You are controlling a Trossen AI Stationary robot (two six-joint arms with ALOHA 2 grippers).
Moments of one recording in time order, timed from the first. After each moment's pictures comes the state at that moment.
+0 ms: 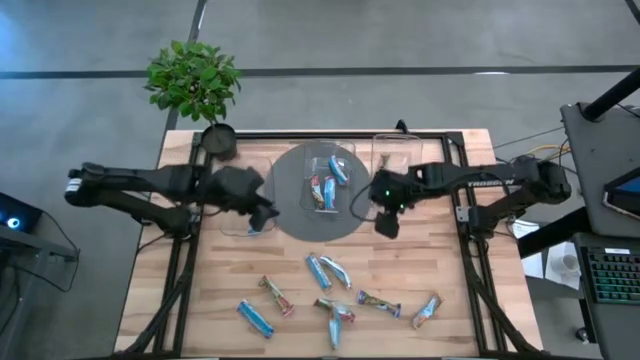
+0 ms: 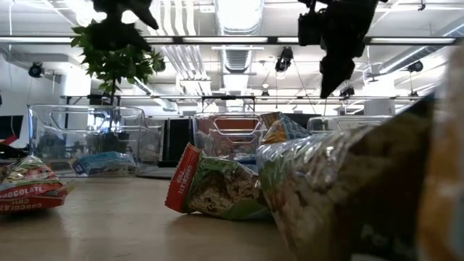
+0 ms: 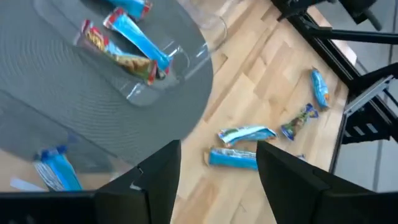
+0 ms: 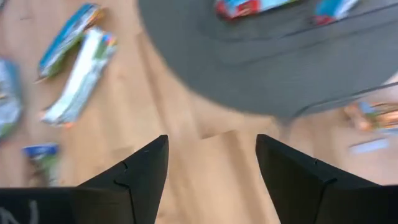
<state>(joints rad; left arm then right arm) -0.05 1.02 1.02 -0.71 -0.10 -0.79 -0.05 1.38 1.09 -0.85 -0.04 0.31</state>
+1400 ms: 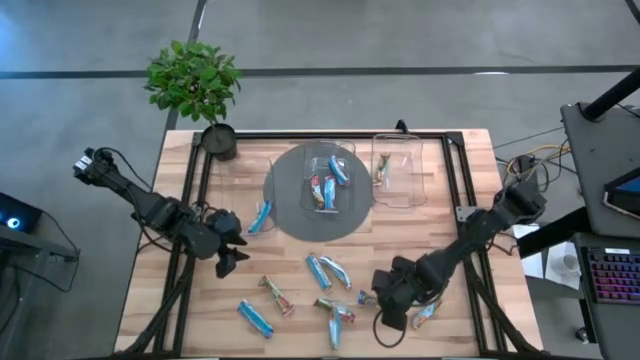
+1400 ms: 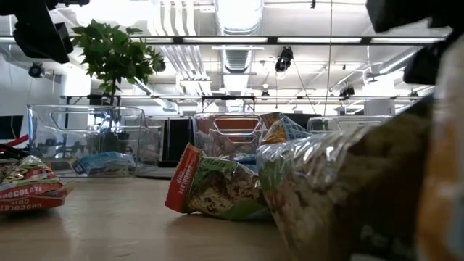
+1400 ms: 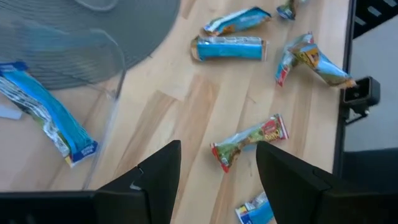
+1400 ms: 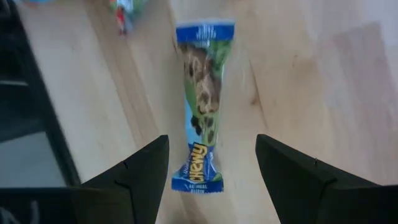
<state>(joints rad) -0.56 0.88 0.80 -0.79 -0.28 -0.92 0.64 1.70 1.12 -0.69 0.03 0.99</state>
